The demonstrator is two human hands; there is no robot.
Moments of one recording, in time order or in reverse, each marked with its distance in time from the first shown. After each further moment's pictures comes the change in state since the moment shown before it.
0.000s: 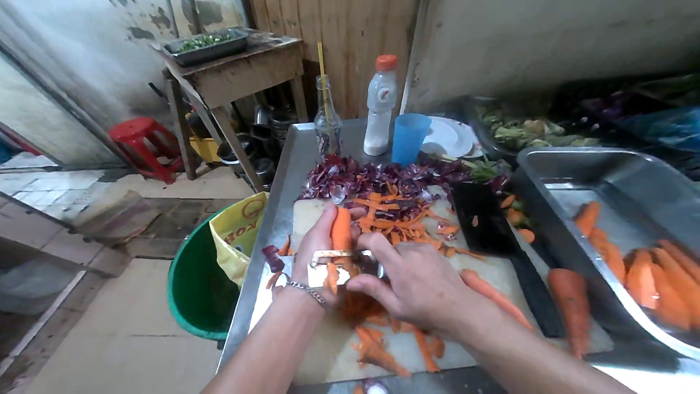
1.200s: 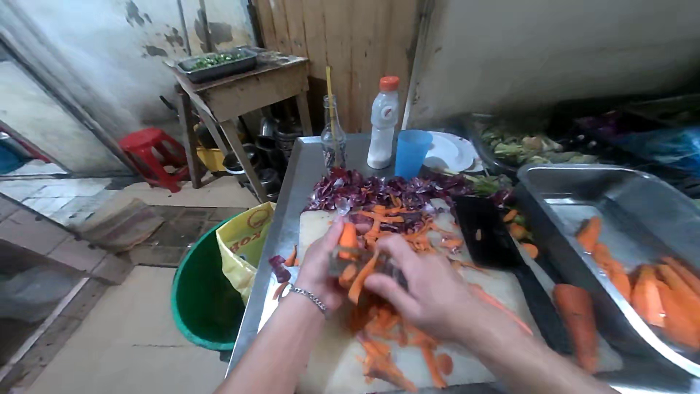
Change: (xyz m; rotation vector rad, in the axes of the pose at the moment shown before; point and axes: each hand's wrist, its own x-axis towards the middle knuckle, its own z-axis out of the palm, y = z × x) left_hand 0.007 0.005 -0.011 0.116 0.060 -0.033; right_hand -0.002 0.003 -0.010 0.187 -0.113 0.258
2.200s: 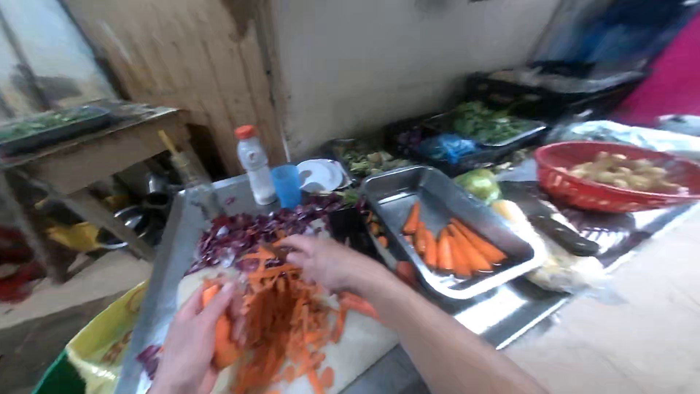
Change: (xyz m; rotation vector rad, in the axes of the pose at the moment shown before) left_hand 0.000 -0.012 0.010 0.442 0.065 0.314; right_hand 0.008 0.046 -0.064 0.400 -0.282 0.628
